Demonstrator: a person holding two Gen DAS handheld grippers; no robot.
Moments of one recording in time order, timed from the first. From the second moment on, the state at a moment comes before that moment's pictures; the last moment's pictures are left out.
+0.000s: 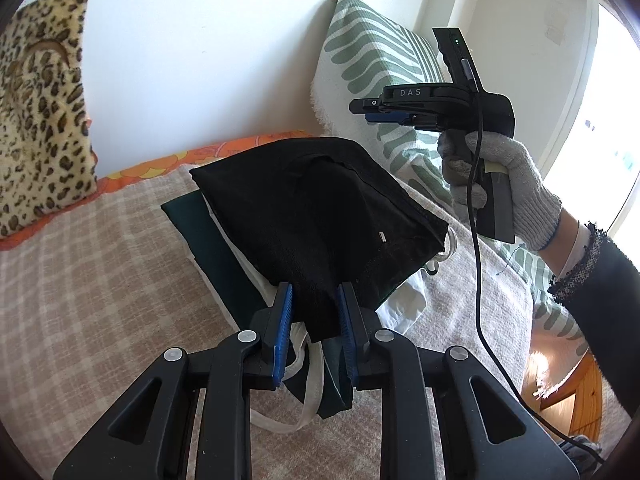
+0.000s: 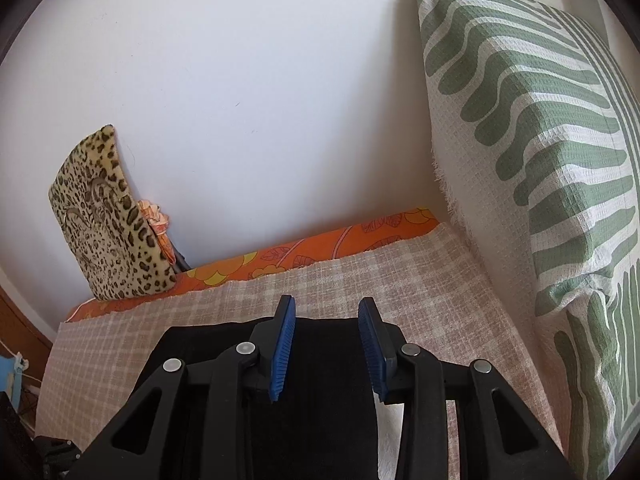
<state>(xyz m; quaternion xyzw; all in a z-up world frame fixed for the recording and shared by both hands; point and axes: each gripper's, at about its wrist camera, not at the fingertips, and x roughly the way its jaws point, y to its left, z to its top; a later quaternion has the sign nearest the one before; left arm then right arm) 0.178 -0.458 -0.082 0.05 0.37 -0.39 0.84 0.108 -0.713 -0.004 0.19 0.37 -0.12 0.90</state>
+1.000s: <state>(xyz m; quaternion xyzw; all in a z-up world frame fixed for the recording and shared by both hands) 0.148 -0.420 -0.045 0.04 0.34 -0.36 0.87 0.097 -0.635 -0.030 0.19 0.38 -0.08 0.90</state>
